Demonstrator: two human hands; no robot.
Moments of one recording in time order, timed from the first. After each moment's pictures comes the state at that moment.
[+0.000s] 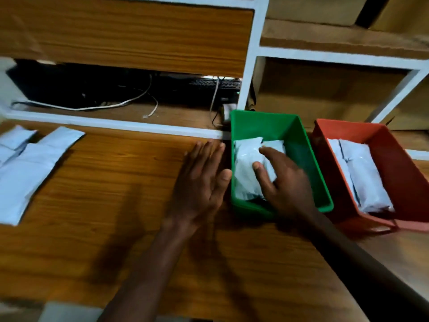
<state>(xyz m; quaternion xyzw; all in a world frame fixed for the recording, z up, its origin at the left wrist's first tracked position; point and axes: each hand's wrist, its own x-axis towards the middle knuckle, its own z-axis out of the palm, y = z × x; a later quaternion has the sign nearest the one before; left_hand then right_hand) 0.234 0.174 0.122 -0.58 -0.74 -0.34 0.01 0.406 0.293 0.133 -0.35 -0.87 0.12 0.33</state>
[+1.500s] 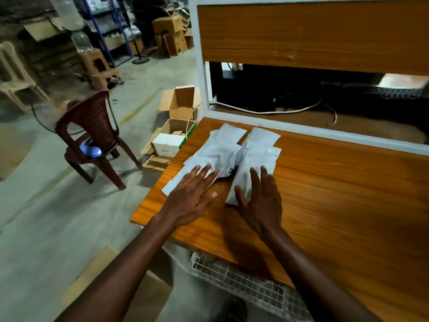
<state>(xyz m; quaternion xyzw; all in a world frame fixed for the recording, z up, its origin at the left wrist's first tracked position) -0.287 -0.234 0.039 -0.55 -0.82 -0.16 -0.06 -0.120 -0.081 0.010 -0.37 -0.88 0.23 0.19</state>
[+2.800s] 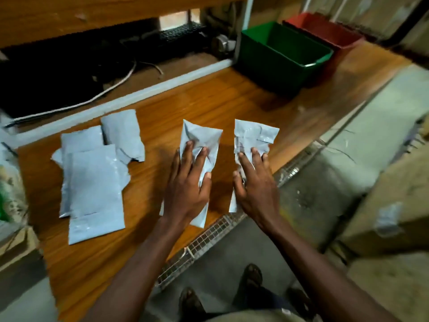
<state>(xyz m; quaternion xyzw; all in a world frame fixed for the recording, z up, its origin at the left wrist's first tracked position) -0.201 -0.159 0.031 -0.80 -0.53 -0.28 -0.09 -0.014 -0.194 0.033 -0.73 -0.64 0.05 0.26</state>
